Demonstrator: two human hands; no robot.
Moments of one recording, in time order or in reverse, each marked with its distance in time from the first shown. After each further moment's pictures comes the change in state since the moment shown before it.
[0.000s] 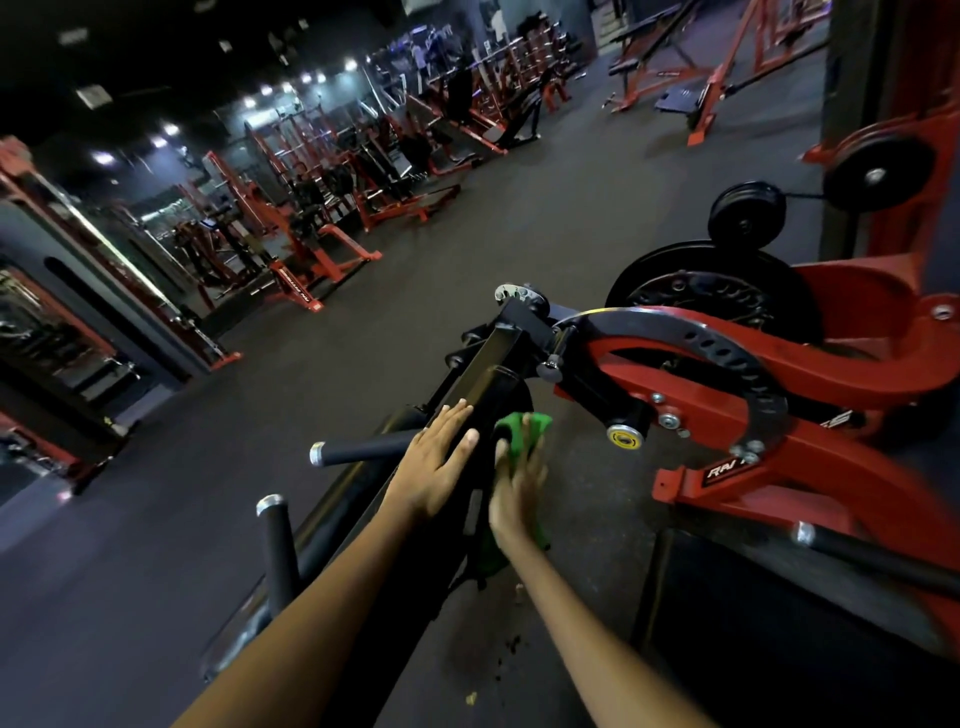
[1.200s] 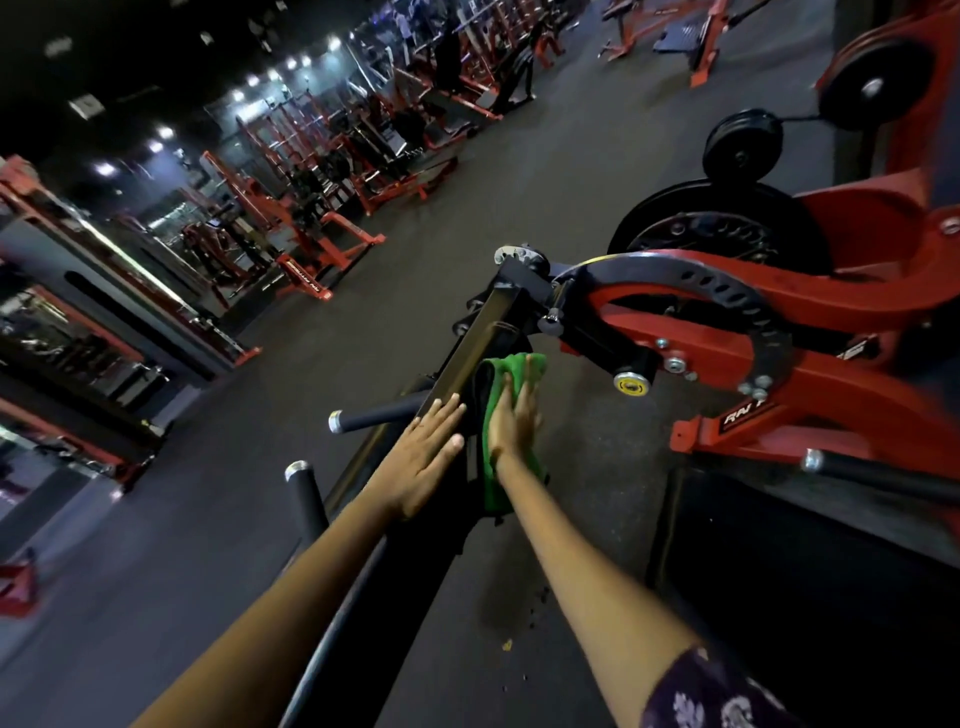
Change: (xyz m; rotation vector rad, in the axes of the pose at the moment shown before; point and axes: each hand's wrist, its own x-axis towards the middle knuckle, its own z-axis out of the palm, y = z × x) left_hand -0.055 0.001 -0.030 0.203 -0.220 0.110; right_hand 0.011 -0.026 0.005 0.074 -0.013 0.217
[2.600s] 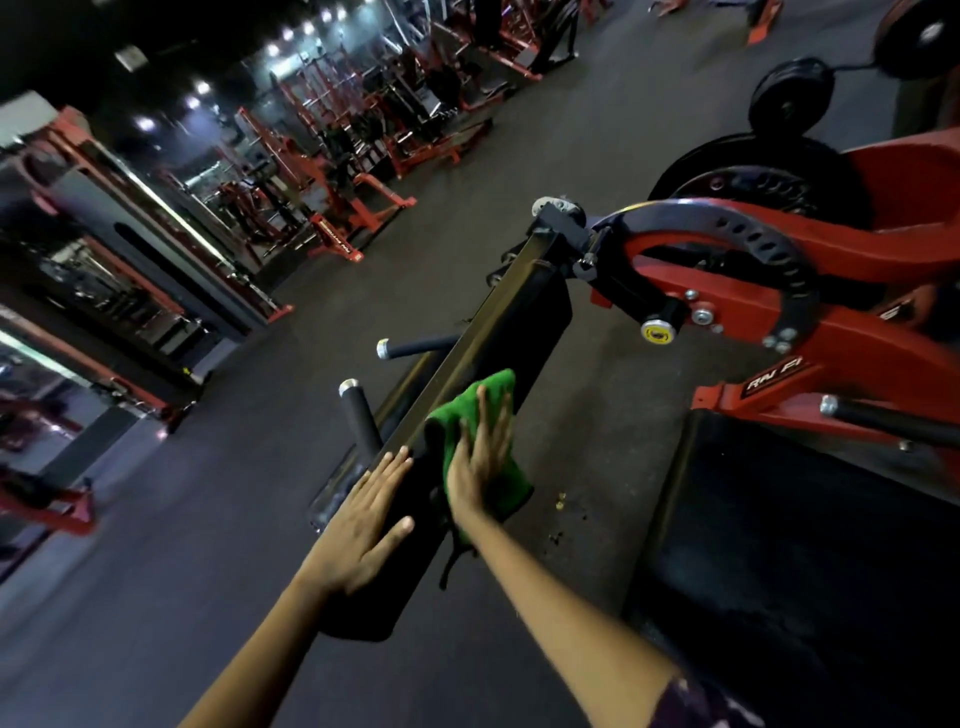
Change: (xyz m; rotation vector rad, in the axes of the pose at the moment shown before) left_hand -0.196 -0.029 0.012 0.164 0.103 0.029; right_hand -0.168 0.059 0.036 0.032 0.026 -0.305
